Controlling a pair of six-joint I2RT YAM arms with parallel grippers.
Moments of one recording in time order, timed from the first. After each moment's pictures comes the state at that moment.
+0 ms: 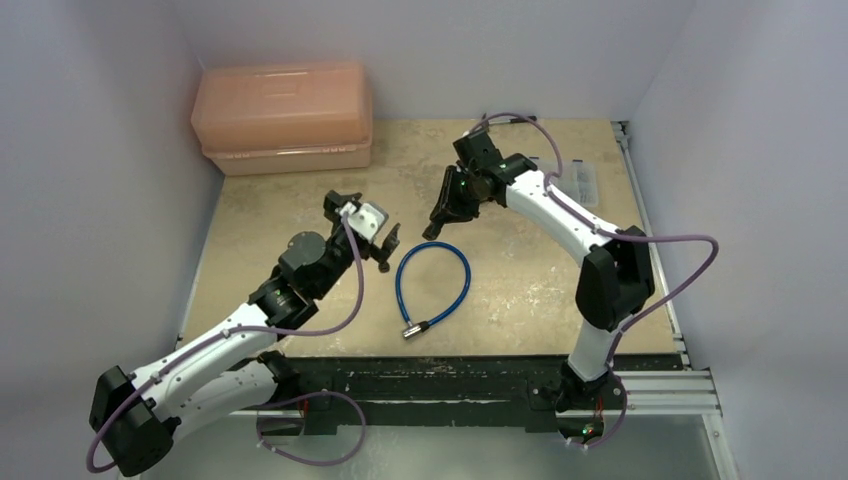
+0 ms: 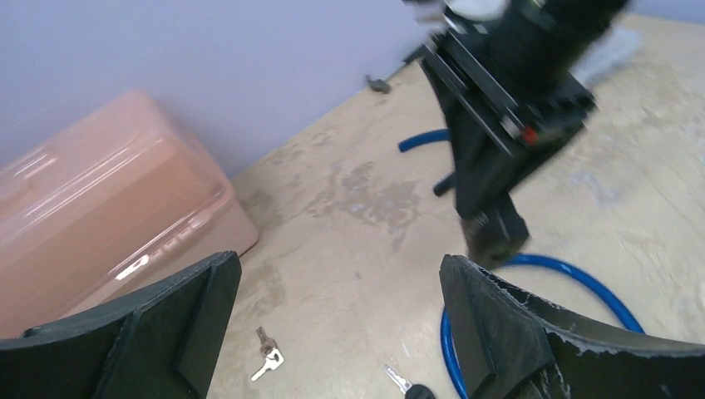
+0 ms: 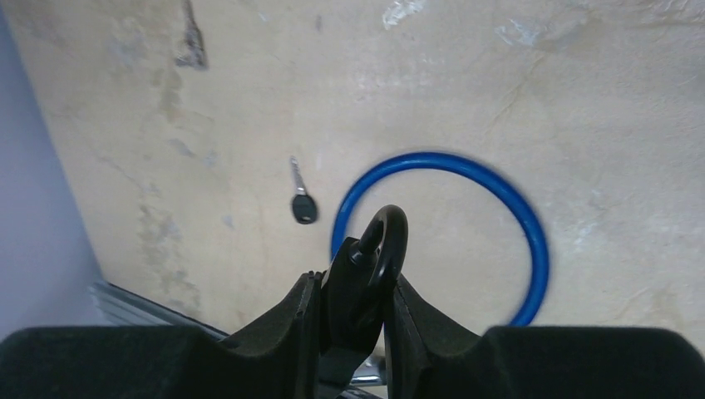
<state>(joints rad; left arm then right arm) -0.75 0.86 0.58 0.28 -0.16 0.32 0.57 1.78 1.57 -0.73 -0.15 0.76</state>
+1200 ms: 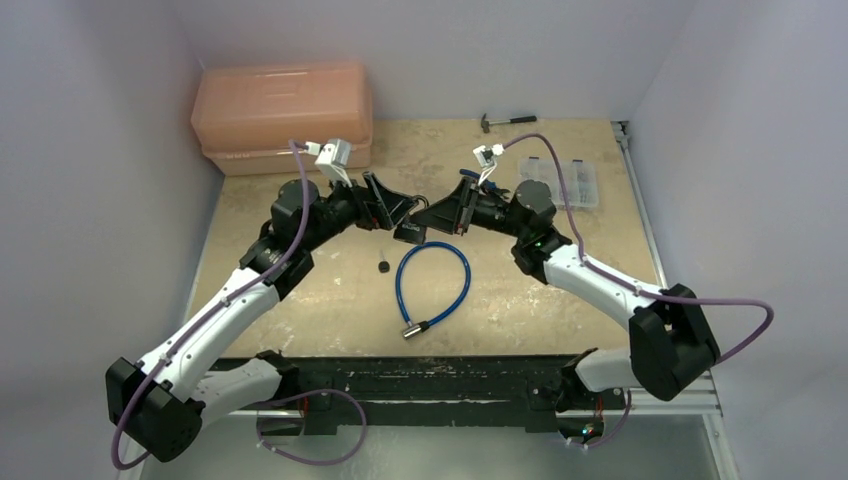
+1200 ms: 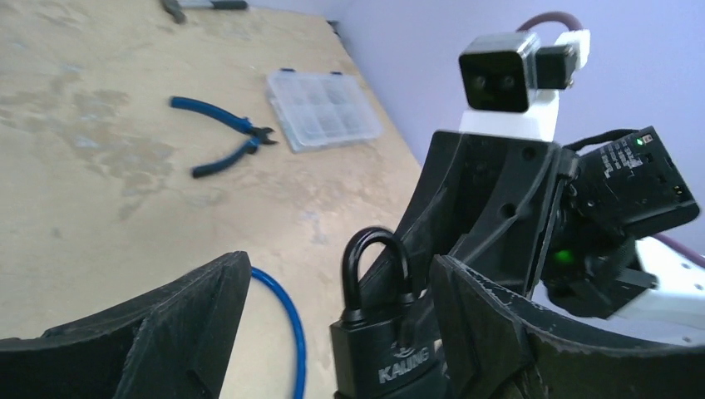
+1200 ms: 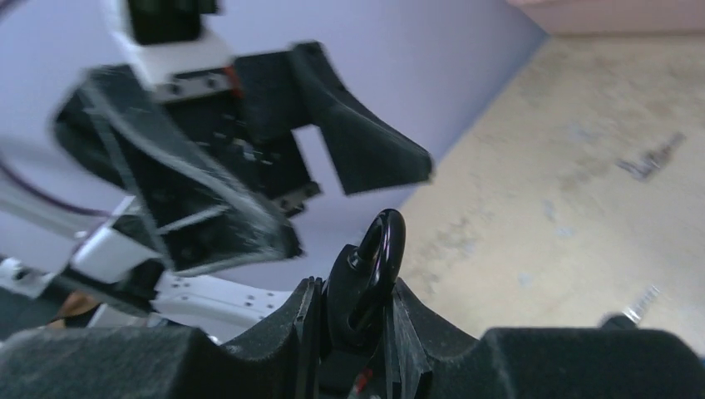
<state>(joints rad) -0.53 1.04 0.90 0.05 0.21 -0.61 0.57 1.37 0.84 0.60 -0.68 0.94</state>
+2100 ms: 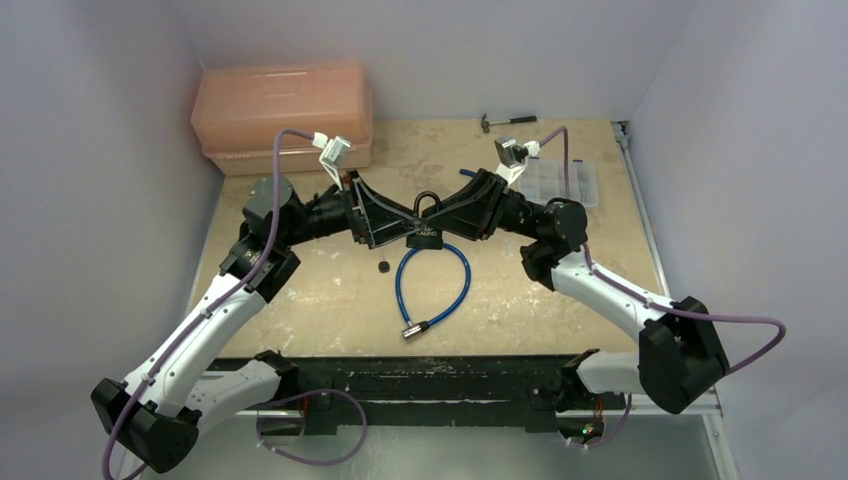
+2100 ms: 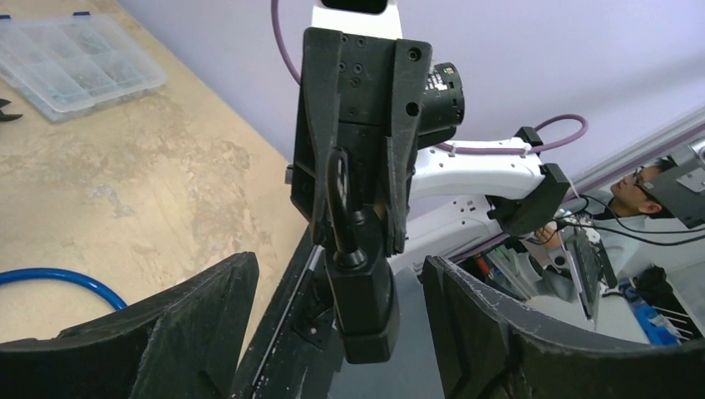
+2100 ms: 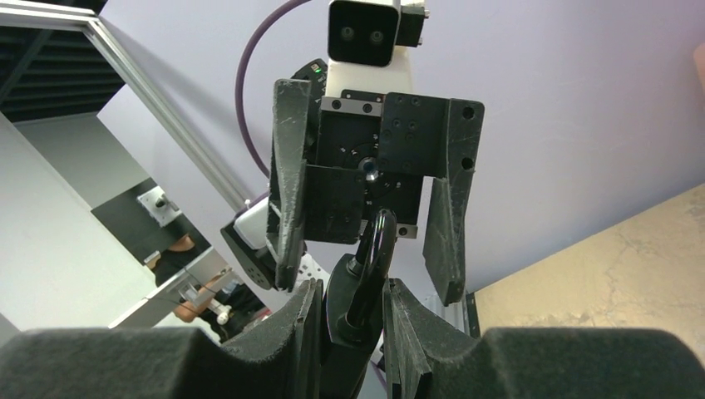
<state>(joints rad) -0.52 0.99 1.00 0.07 0.71 -0.82 0.55 1.29 0.79 1.19 -0.82 1.25</state>
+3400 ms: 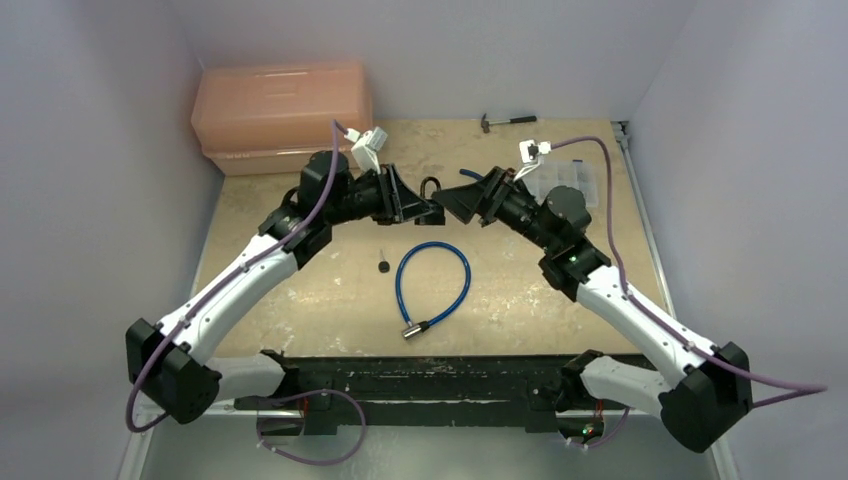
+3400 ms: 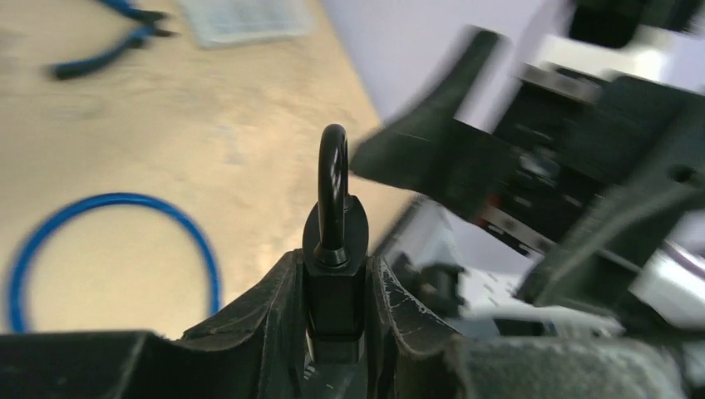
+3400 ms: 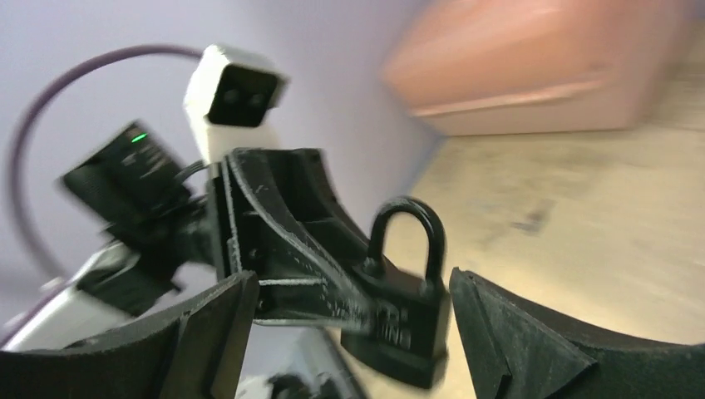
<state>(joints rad) -0.57 1.20 1.10 -0.13 0.52 -0.76 0.55 1.11 0.81 0.52 -0.46 0.93</state>
